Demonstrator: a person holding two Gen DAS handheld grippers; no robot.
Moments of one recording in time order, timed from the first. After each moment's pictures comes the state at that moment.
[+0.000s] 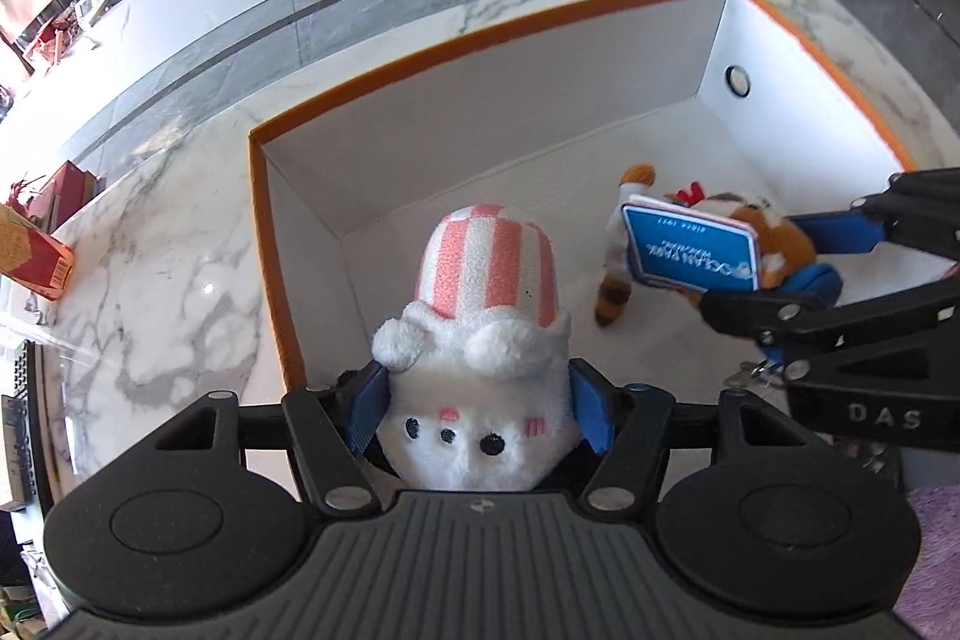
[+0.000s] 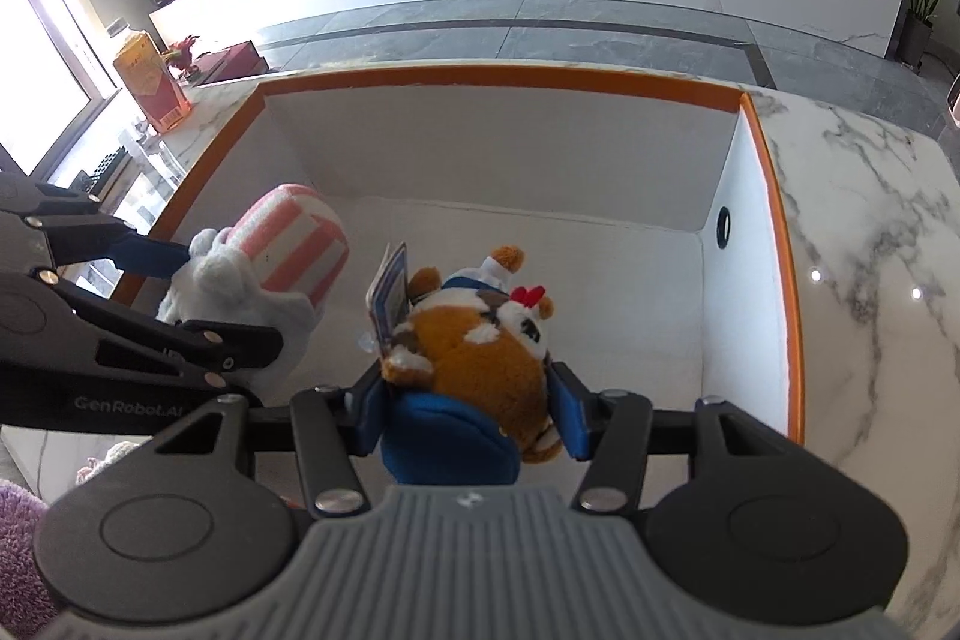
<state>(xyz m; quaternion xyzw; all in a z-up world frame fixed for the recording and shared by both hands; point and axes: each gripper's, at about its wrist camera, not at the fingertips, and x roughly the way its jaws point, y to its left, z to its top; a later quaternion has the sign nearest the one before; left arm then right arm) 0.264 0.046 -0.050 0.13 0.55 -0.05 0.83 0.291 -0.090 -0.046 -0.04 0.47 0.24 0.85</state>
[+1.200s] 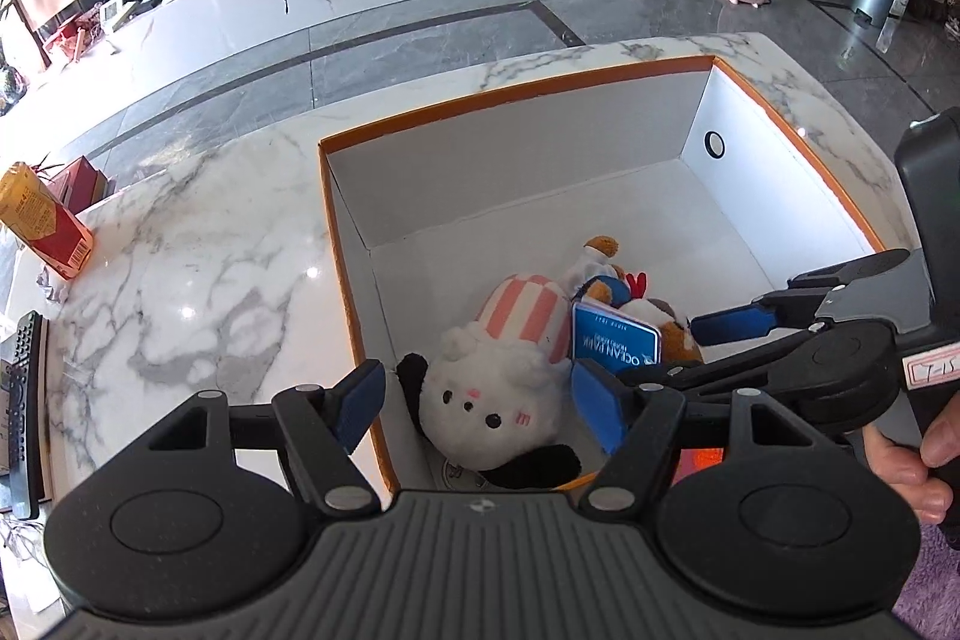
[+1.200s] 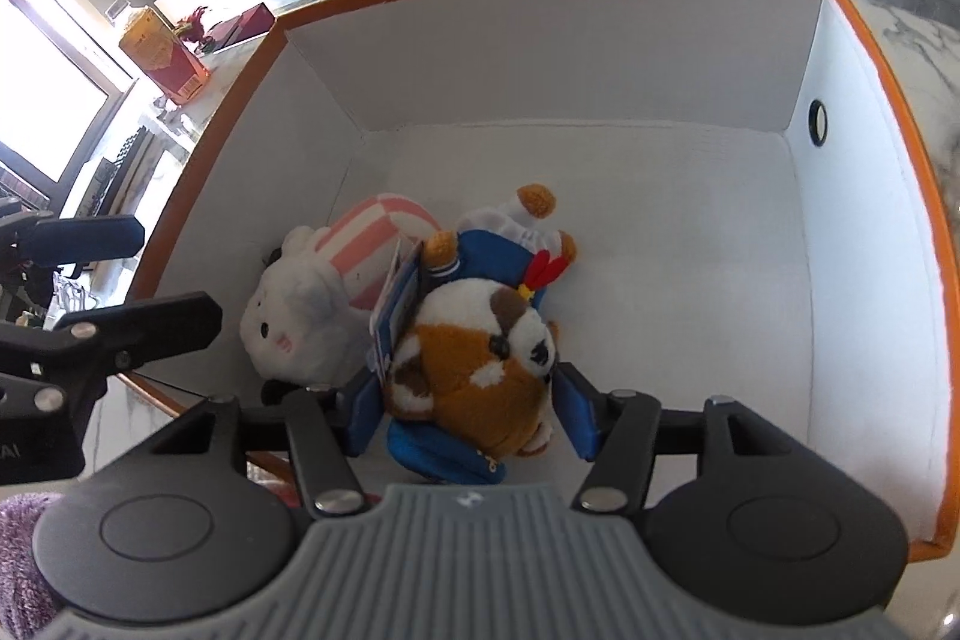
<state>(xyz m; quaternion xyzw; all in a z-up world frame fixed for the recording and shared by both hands) 0.226 0.072 -0.014 0.07 0.49 -0.06 0.87 0.292 -0.062 -0.062 0.00 0.53 0.26 0.81</state>
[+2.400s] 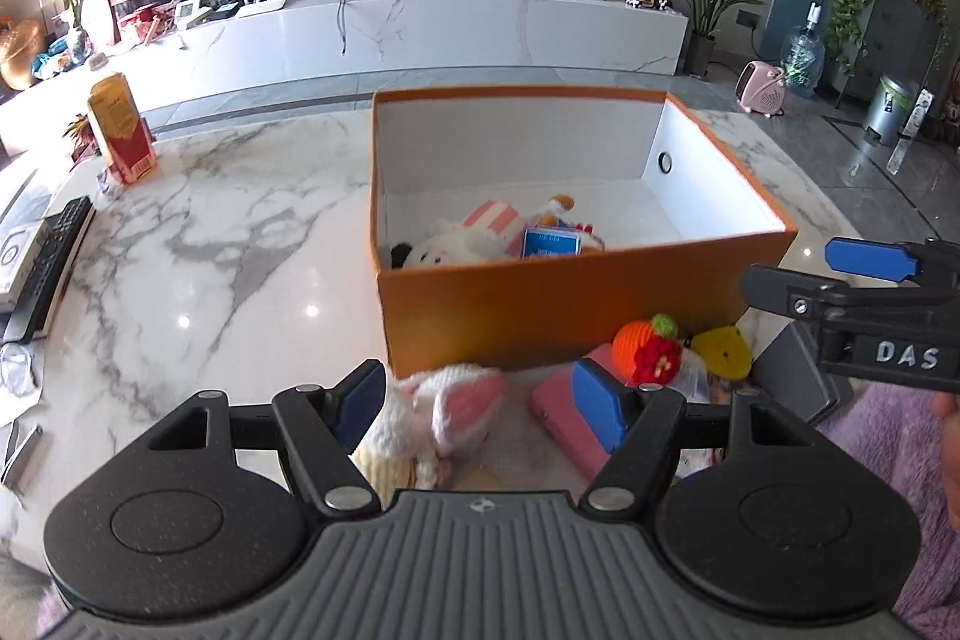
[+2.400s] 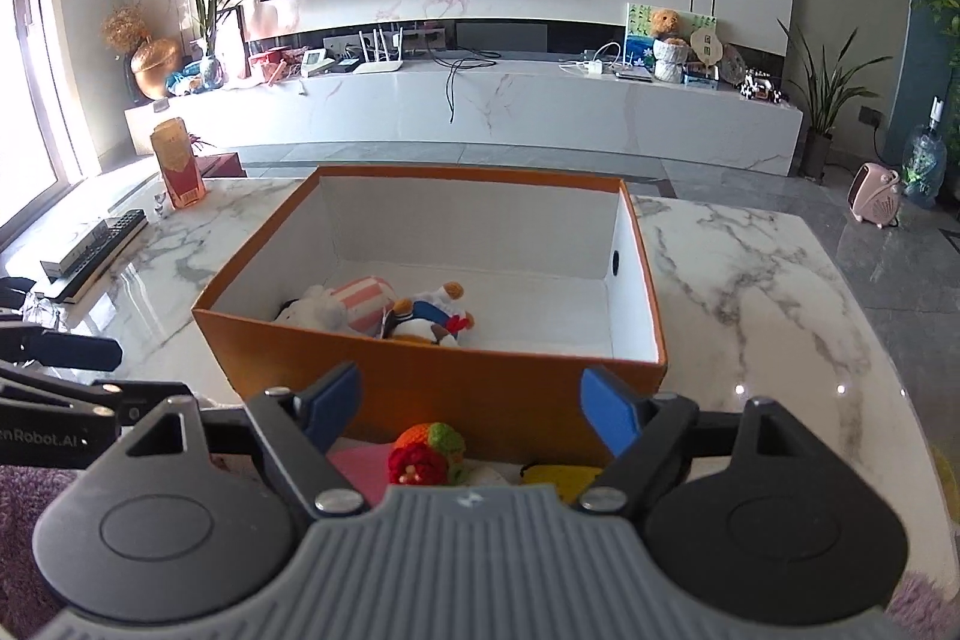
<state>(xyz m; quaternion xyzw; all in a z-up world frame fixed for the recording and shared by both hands) 0.080 0.072 -0.016 -0.01 0.41 -0.02 0.91 0.123 -0.134 0.021 -0.04 0.32 0.19 0.93</state>
